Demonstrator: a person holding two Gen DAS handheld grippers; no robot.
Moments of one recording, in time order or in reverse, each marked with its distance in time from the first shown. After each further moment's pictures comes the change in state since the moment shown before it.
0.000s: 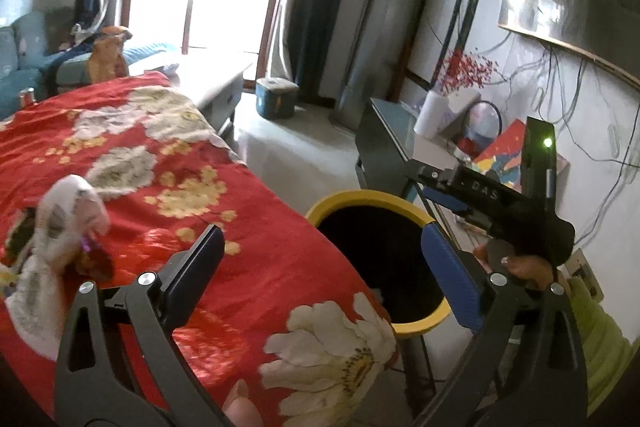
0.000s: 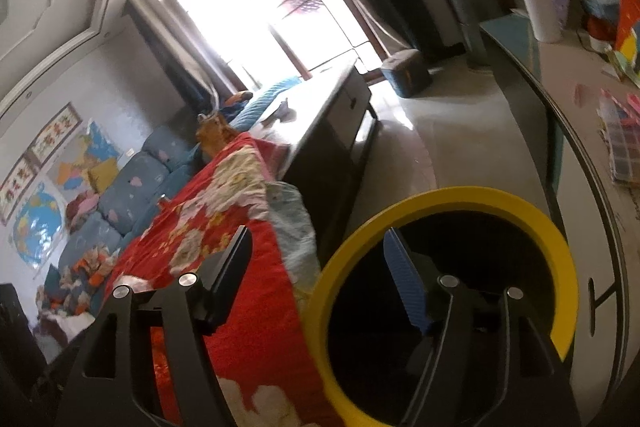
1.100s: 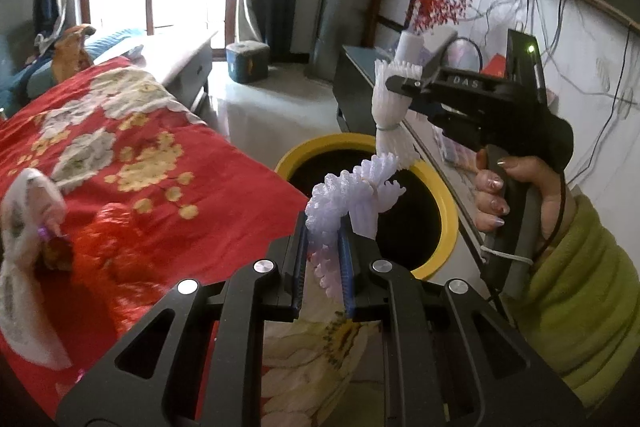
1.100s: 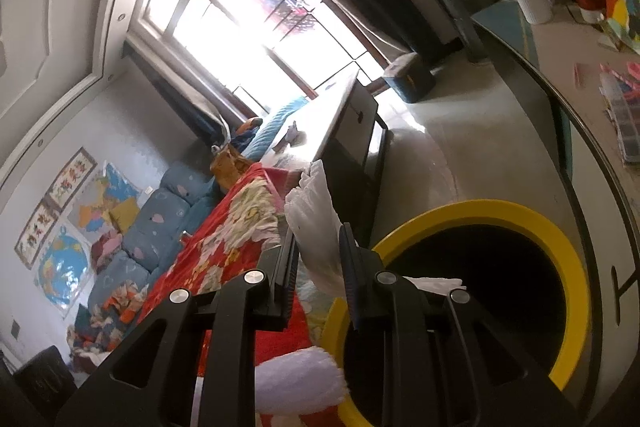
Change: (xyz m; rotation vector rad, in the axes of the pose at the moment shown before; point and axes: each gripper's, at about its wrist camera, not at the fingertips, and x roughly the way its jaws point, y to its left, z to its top) left arm 0.039 -0.032 -0.025 0.144 0.196 -0.058; right arm -0.004 -0.047 0.014 0.167 -0.058 0.061
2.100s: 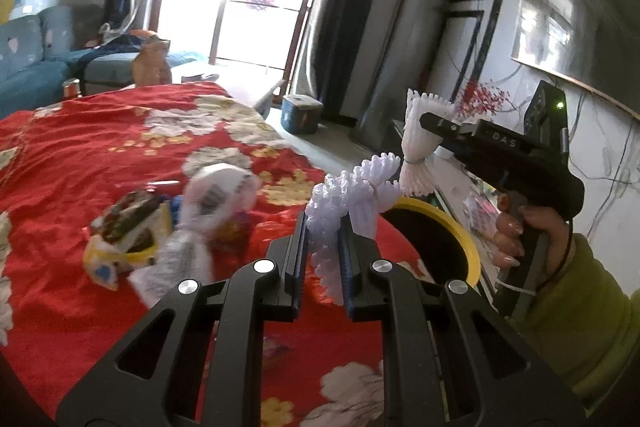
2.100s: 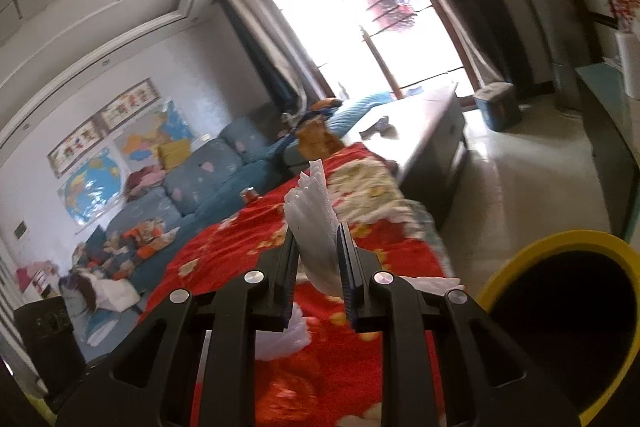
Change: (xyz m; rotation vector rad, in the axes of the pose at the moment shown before) left arm -0.131 0.109 -0.035 -0.191 -0.246 0.078; right arm 0.011 0.160 -0.038 -0.303 0.028 0.168
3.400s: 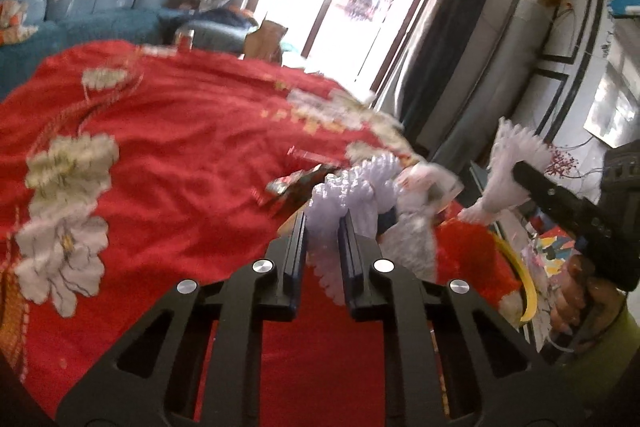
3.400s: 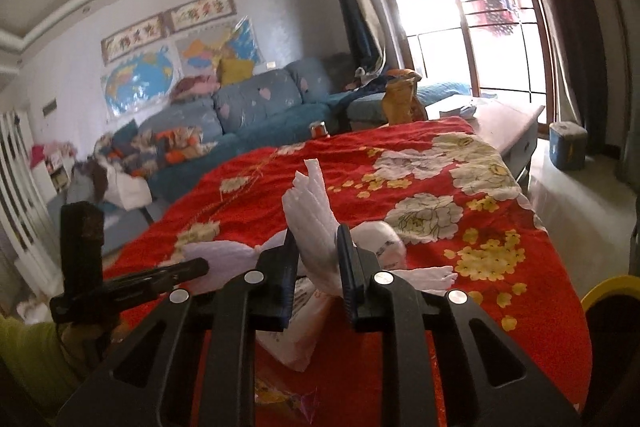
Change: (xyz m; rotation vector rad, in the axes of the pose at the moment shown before) left arm -0.069 0.145 -0.033 -0.262 -0.077 0.206; right arm 0.071 0.145 -0.067 -0.336 0.148 0.186
